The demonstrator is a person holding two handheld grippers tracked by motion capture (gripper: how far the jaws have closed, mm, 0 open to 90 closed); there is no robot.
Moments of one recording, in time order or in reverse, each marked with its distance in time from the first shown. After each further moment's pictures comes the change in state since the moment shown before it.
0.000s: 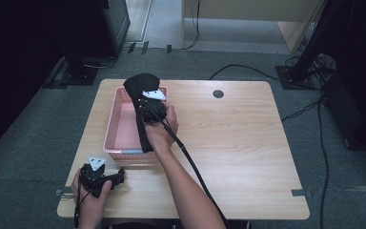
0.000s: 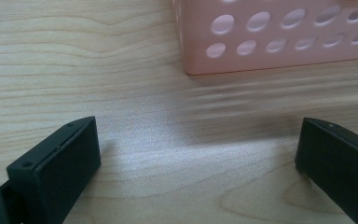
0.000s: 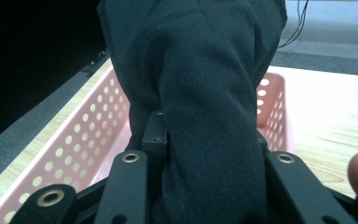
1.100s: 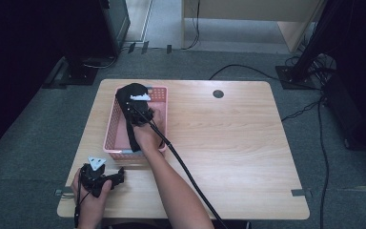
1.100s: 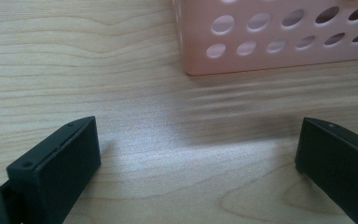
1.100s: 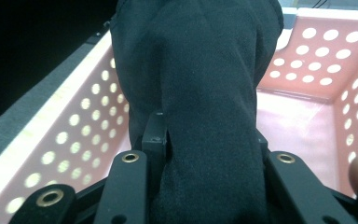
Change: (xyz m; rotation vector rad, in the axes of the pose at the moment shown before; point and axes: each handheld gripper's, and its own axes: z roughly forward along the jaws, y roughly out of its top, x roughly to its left) left arm 0.000 0.000 0.000 0.001 -0.001 -0.001; right arm 0.028 -0.019 0.054 0.119 0.024 0.007
